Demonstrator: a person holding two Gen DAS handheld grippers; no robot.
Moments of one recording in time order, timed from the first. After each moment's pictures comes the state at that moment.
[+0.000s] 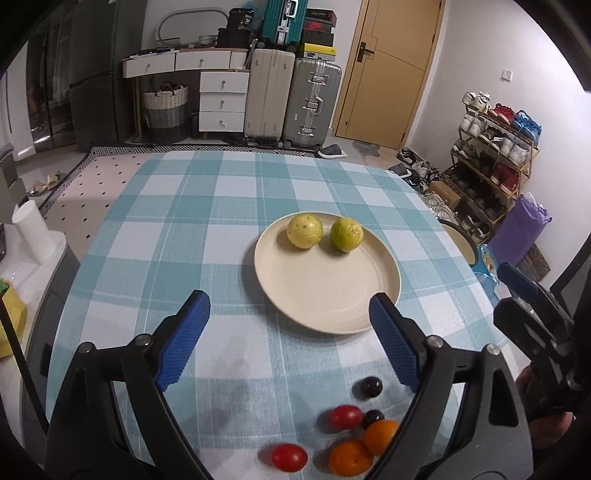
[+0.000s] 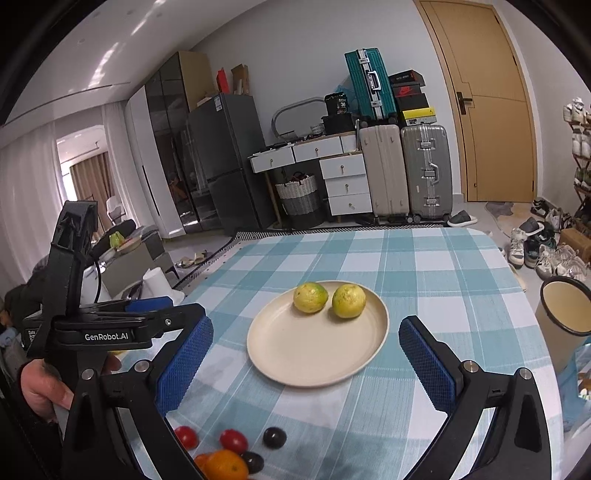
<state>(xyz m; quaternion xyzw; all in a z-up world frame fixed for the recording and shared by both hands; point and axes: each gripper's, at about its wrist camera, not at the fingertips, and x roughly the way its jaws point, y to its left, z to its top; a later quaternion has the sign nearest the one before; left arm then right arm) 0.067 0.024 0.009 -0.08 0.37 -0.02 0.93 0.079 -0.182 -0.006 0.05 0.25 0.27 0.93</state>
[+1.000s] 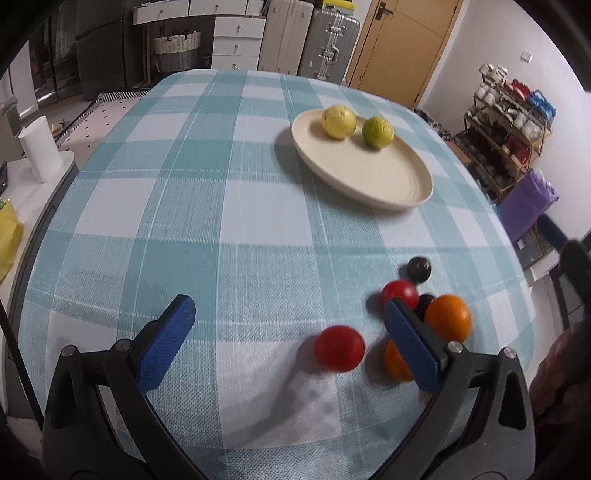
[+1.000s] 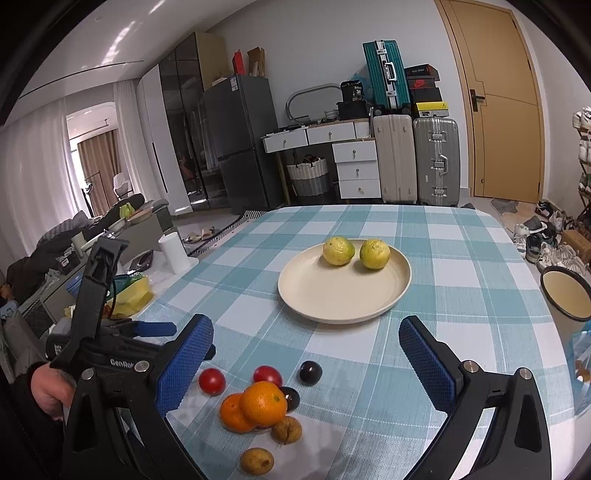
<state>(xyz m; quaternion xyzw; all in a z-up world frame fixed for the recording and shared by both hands) 0.010 0.048 -0.086 -0.10 0.46 -0.02 0.88 0.012 -0.166 -0.029 0.01 0.27 0.28 0.92</state>
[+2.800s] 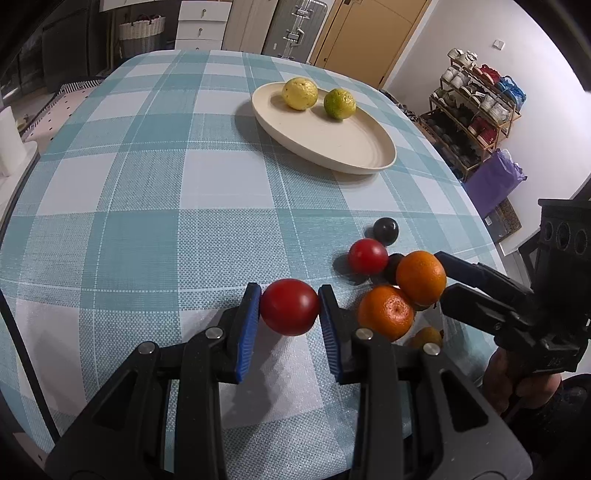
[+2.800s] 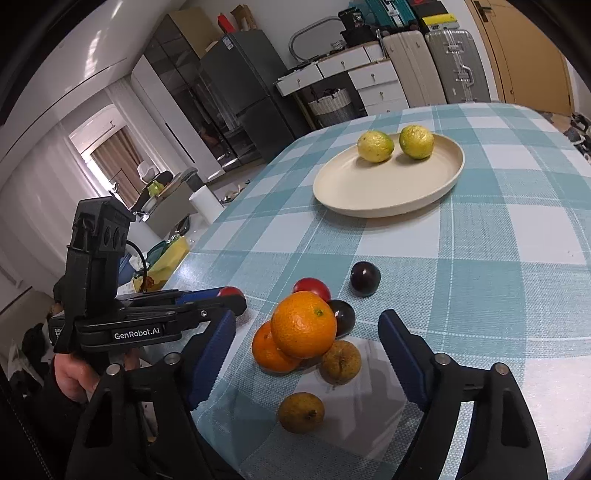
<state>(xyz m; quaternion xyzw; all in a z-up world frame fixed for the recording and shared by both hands) -0.002 0.042 -0.099 -0.12 0.48 -0.10 0.86 0.014 -0.150 -0.102 0.10 0.41 0.35 0.84</state>
